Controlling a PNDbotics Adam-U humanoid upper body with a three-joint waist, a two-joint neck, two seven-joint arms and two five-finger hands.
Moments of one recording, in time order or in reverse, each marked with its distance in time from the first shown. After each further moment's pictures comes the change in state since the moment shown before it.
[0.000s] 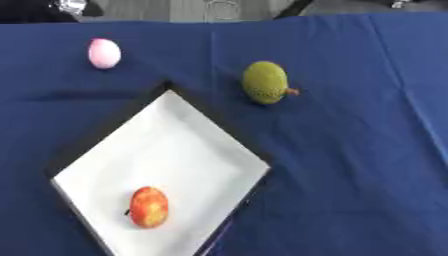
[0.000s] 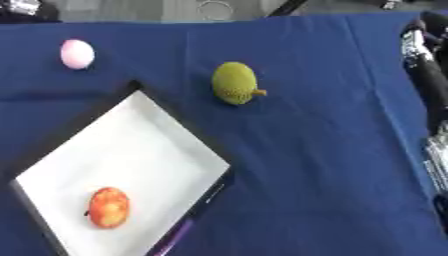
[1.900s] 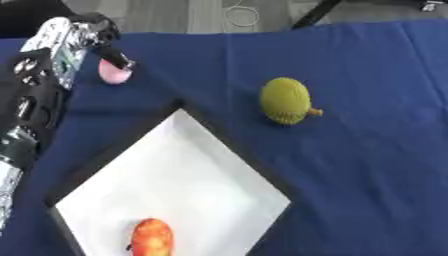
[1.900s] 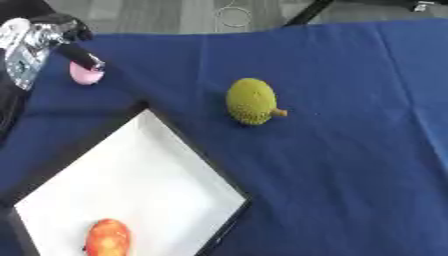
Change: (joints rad) left arm -0.056 -0.060 0.217 0.376 -0.400 0.195 0.144; right arm -0.061 0.012 0.041 -0.006 0.018 0.019 0.031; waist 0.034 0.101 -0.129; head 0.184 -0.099
